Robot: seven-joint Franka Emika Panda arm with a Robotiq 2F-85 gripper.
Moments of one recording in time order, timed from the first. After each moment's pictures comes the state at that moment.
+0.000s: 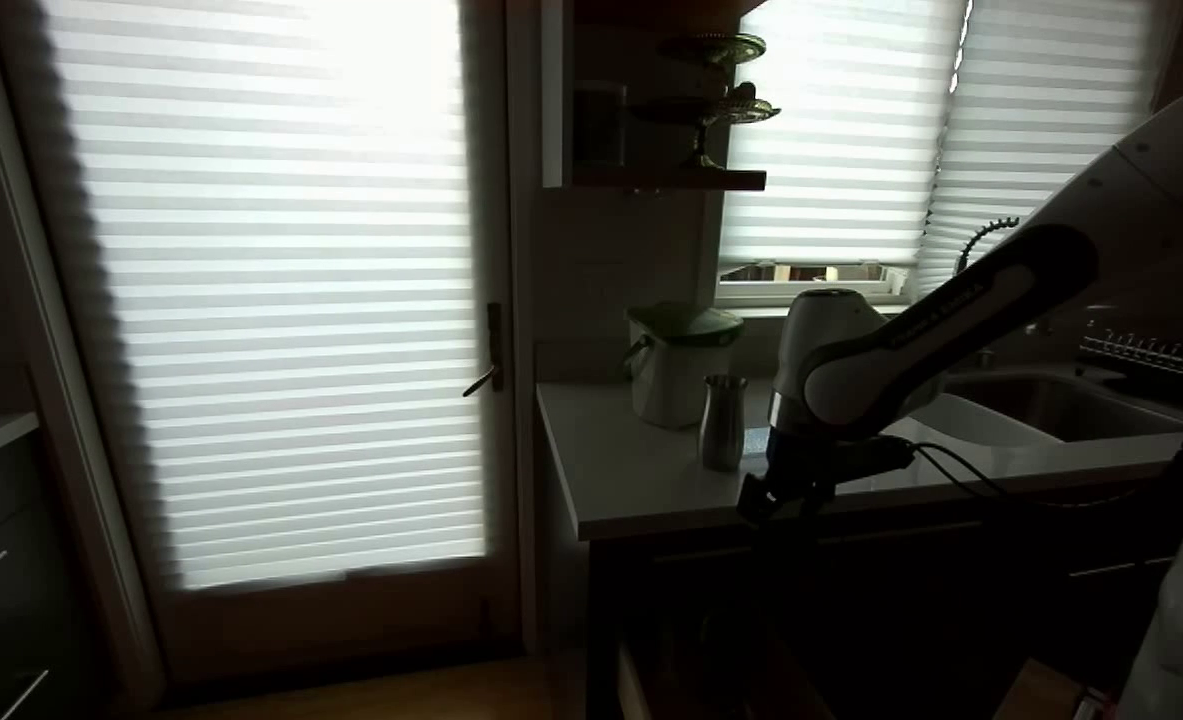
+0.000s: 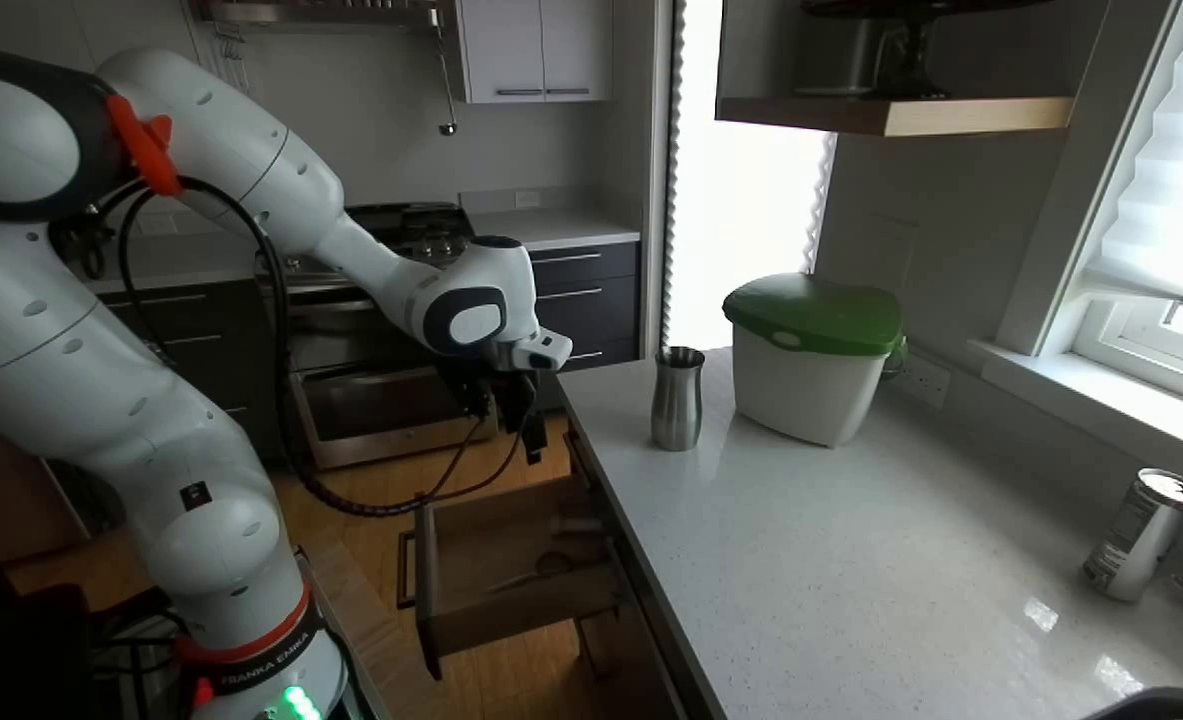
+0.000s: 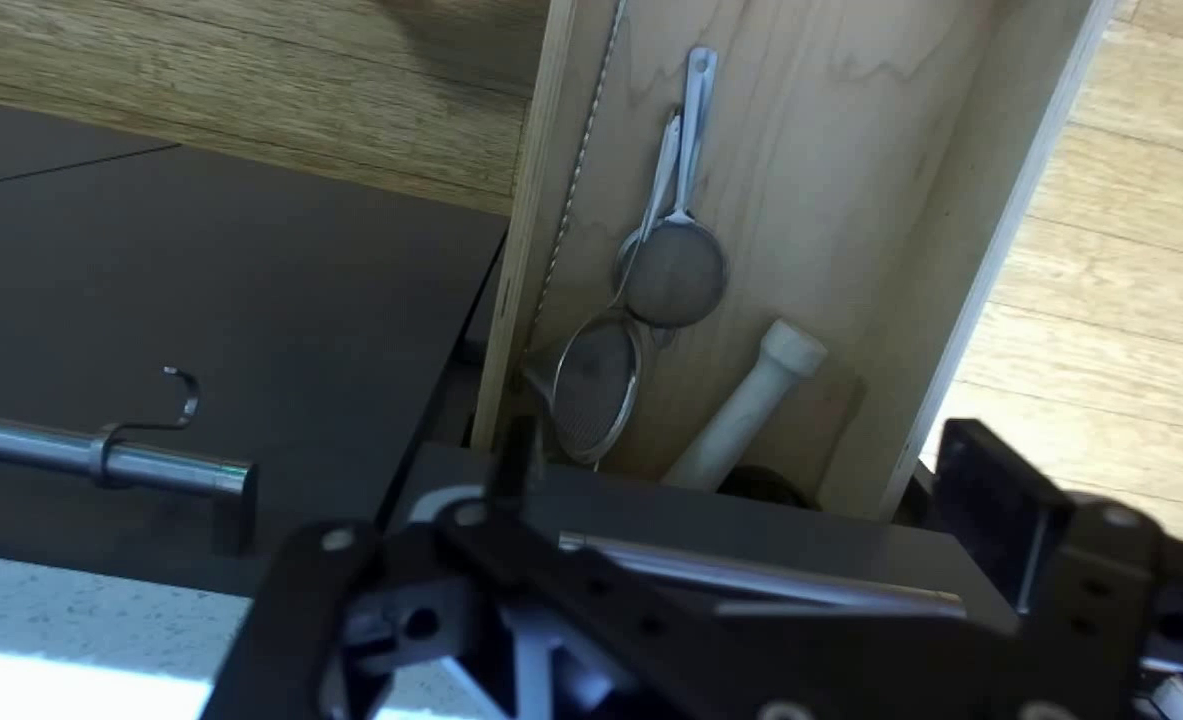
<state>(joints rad) -0.02 -0.34 0.08 -2.73 0.04 2.45 0.23</state>
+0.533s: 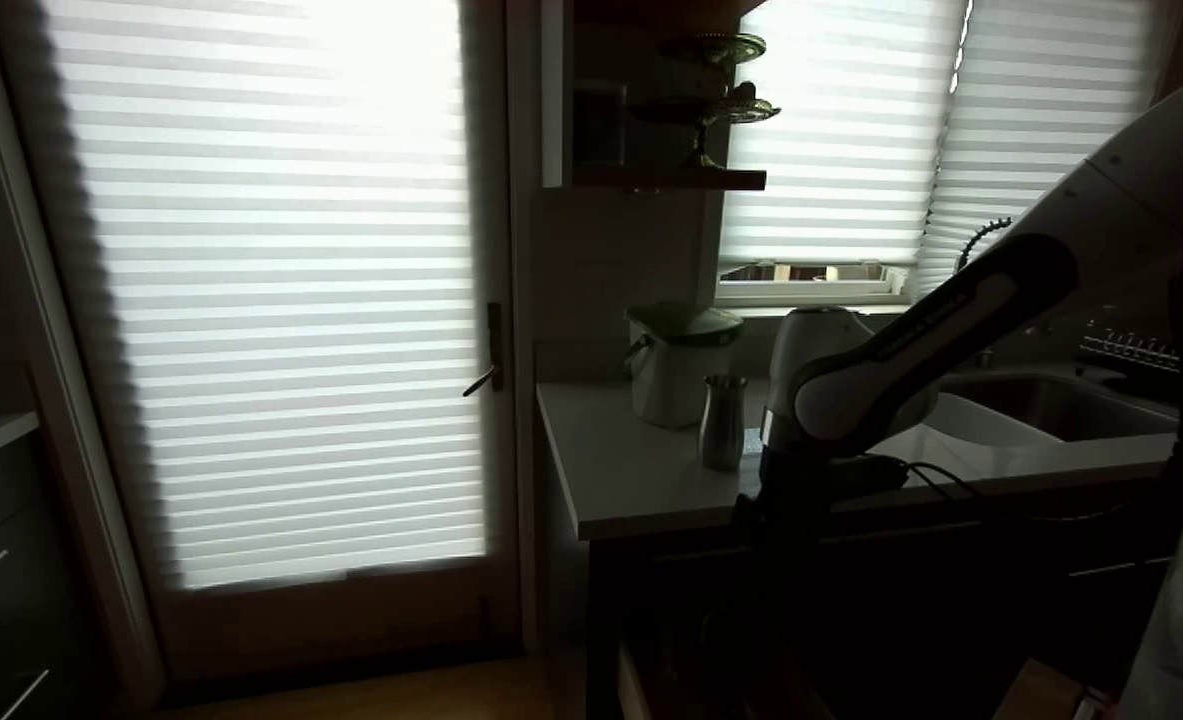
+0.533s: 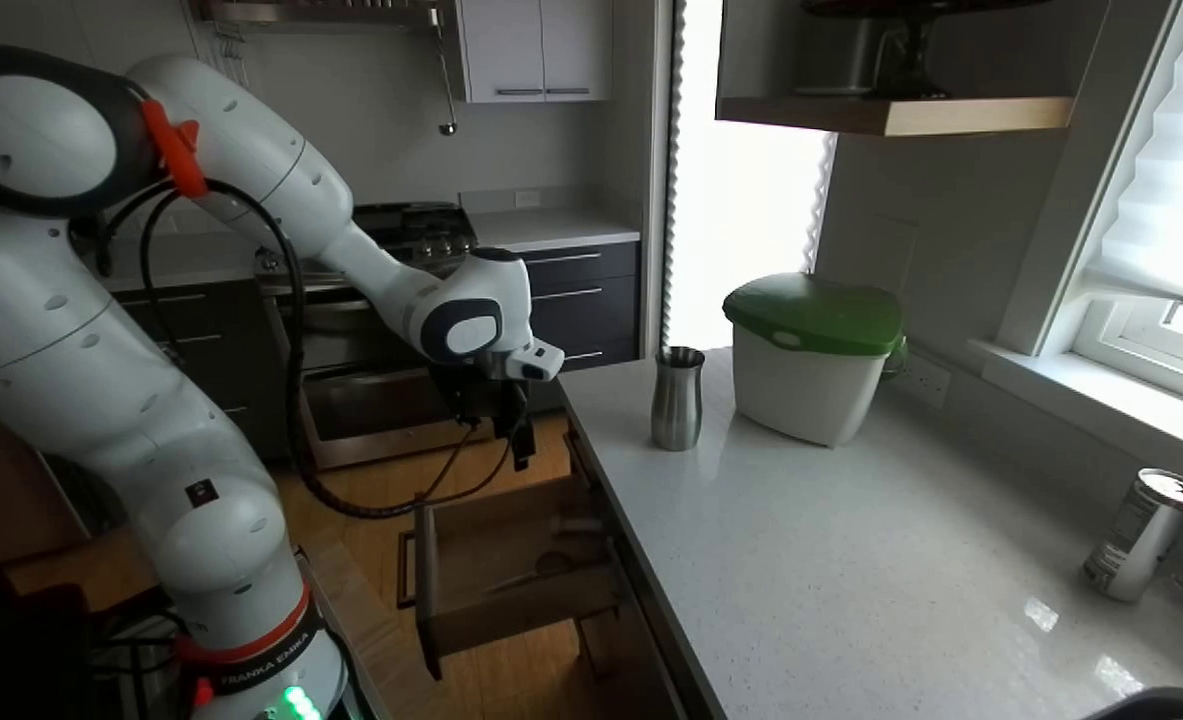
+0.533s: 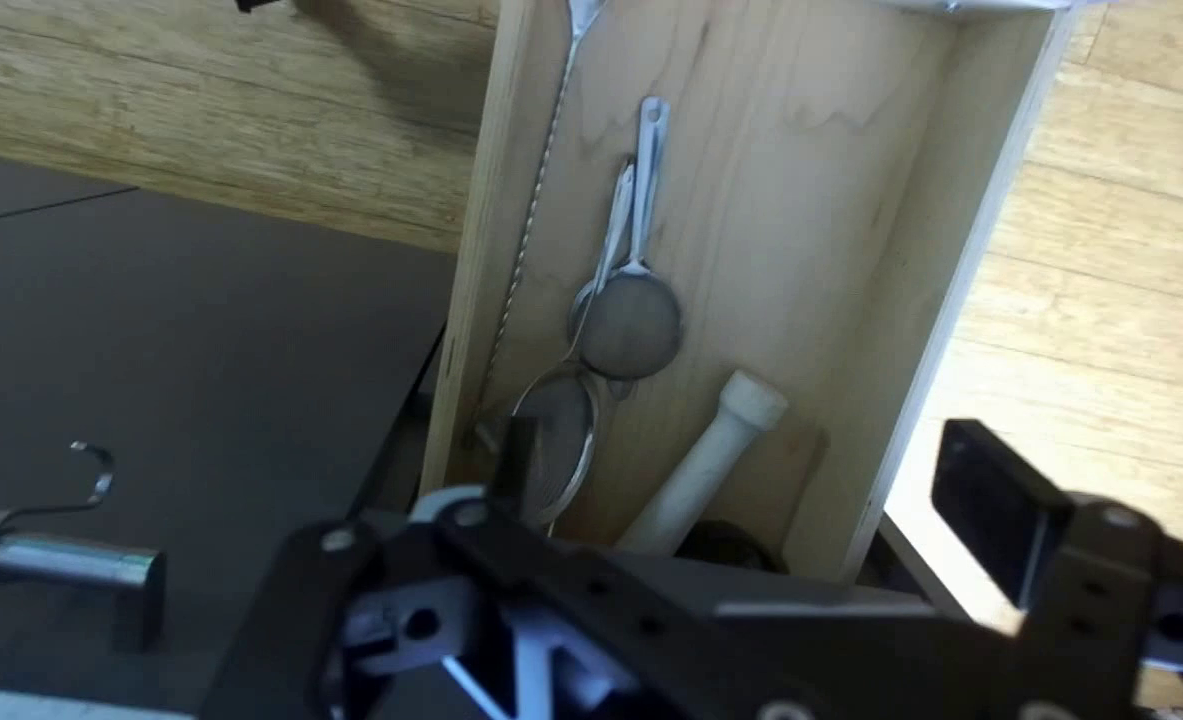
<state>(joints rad) 0.03 -0.29 0.08 -2.75 0.10 2.48 0.23</state>
